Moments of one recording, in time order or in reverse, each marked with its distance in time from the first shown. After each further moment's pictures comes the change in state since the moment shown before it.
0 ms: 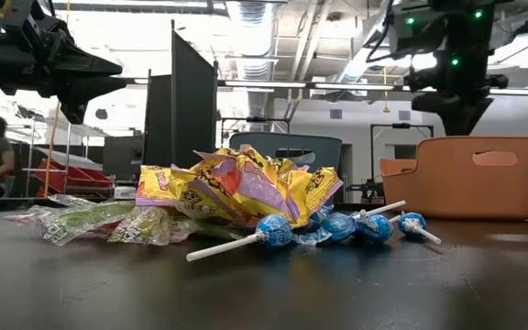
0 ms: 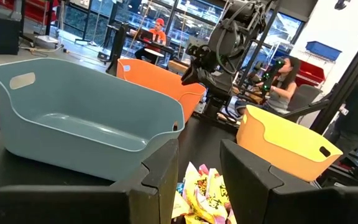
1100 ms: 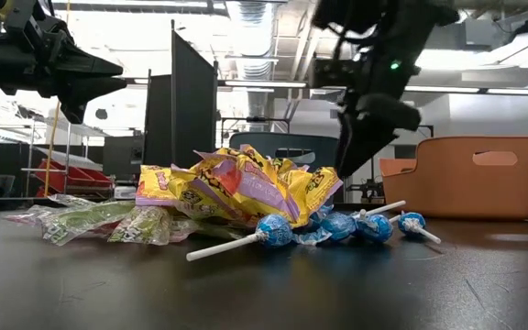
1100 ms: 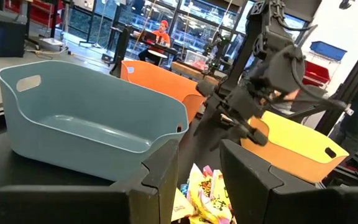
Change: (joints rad) left arm 0.000 0.000 0.000 0.000 -0.016 0.010; right arm 0.322 0.461 0.184 0.668 -0.153 -0.756
